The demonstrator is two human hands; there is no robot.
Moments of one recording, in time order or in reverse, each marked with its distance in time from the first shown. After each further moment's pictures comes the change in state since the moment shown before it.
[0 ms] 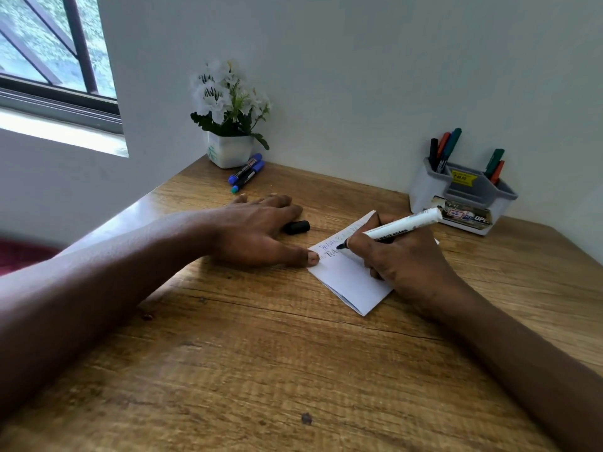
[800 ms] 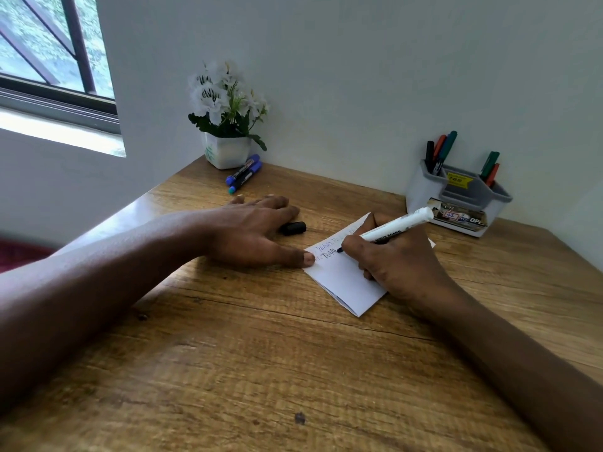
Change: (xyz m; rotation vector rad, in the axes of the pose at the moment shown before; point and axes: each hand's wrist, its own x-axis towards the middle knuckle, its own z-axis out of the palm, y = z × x) left_hand -0.001 0.001 0.000 0.000 -0.004 -0.005; right_hand 0.005 0.007 0.003 -0.032 0.043 0.005
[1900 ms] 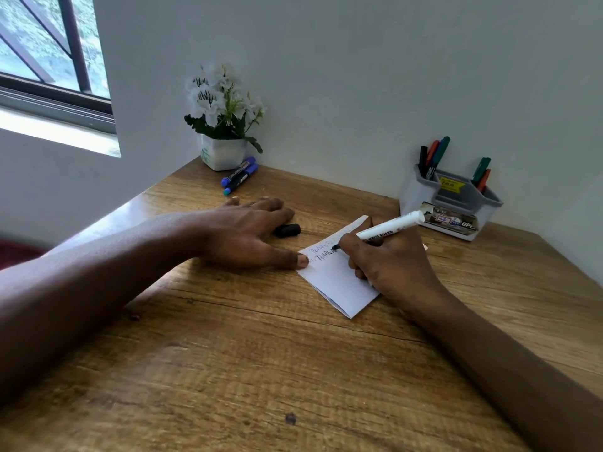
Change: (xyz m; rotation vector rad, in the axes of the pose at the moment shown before) left_hand 0.001 -0.001 -0.001 -0.012 -0.019 -0.005; right_hand 0.002 0.000 0.004 0.038 0.087 0.092
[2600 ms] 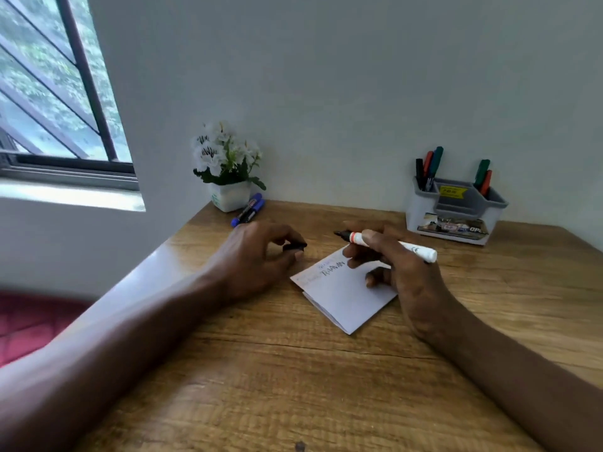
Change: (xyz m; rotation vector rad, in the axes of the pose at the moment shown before) left_hand 0.015 -0.012 0.018 -0.256 0.616 0.153; right_hand -0.003 -0.003 -0.011 0.541 -0.096 -0.010
